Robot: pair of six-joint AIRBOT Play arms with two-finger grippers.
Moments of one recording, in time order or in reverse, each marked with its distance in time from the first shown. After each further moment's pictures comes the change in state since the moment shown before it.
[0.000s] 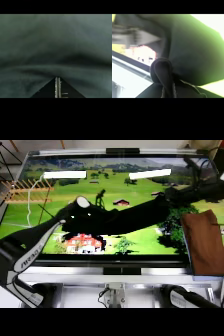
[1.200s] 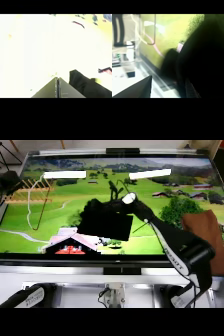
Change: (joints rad) left arm 0.733 0.695 0.022 0.704 -0.285 -0.224; right arm 0.642 -0.549 -0.002 0.546 -0.764 -0.058
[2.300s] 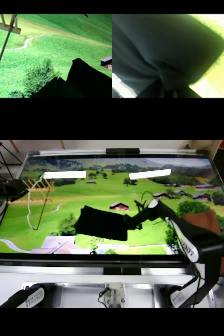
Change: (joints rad) left arm -0.023 0.037 -0.089 0.001 -0.002 0.048; right arm -0.317 -0.041 -0.218 -0.438 0.337 0.063
